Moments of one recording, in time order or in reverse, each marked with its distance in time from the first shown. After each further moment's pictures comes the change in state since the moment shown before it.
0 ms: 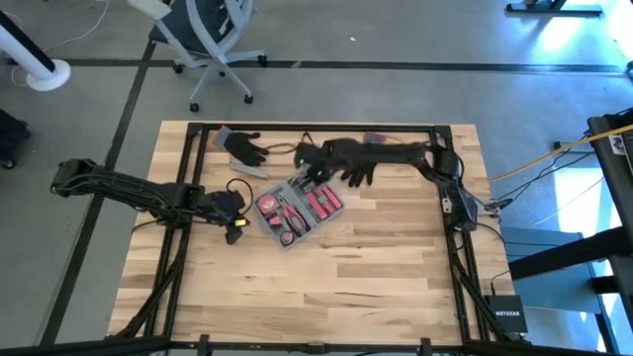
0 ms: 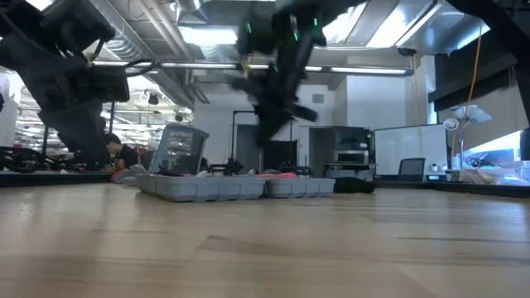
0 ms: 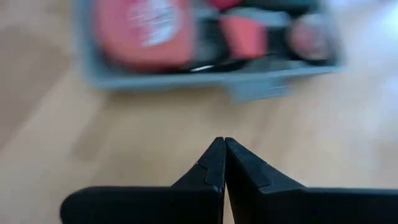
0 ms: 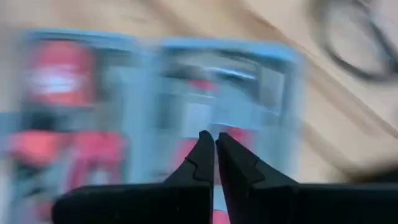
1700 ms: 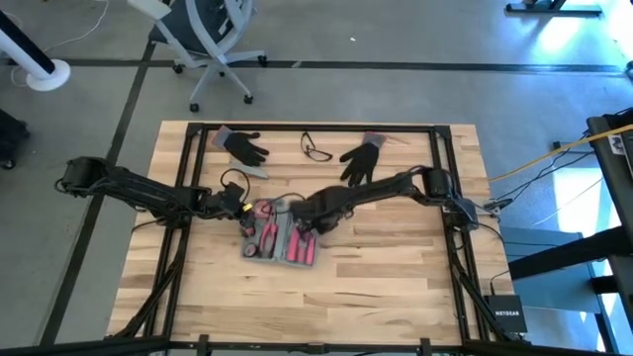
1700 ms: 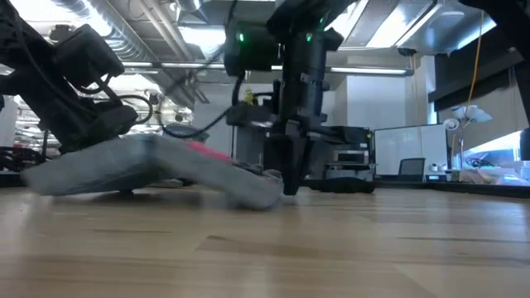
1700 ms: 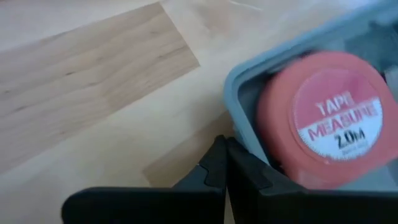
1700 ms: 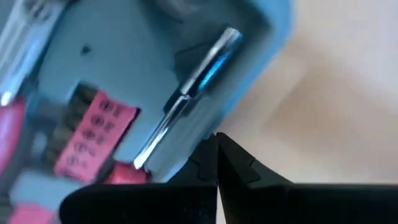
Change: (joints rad) left arm 0.060 0.238 -0.107 0.326 -0.215 -0.370; right arm 0.262 0.084 -0.089 -0.057 -0.096 0.446
